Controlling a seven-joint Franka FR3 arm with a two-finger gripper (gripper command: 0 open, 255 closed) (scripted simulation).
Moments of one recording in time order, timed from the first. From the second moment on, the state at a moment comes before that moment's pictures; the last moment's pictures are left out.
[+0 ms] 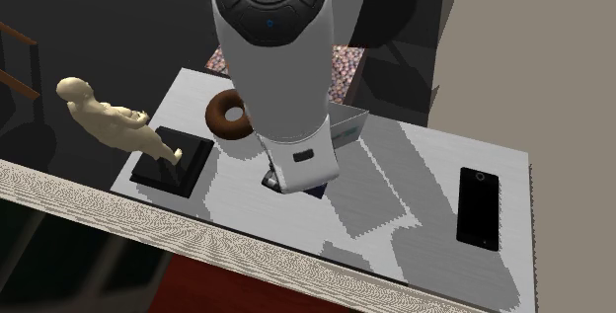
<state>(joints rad) 0.29 0.13 0.14 -1.81 -0.01 1.95 -1.05</state>
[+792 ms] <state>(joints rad) 0.18 -0.19 0.02 -2.17 0.02 1.99 -1.29</state>
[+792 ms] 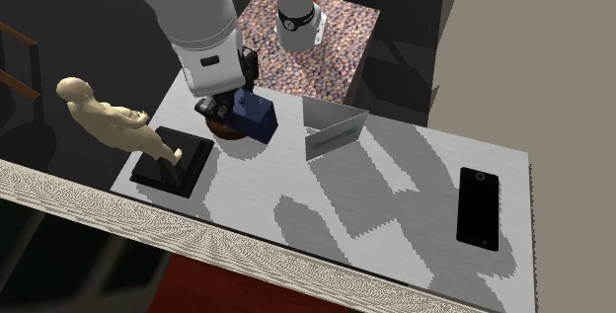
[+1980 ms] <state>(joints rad) 0.09 -0.36 -0.10 -2.42 -0.03 2.07 -1.47</state>
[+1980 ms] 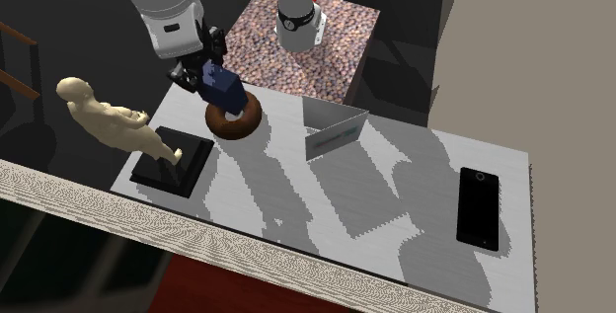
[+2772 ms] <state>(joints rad) 0.09 -0.31 -0.11 -2.50 -0.03 2.19 -1.47</state>
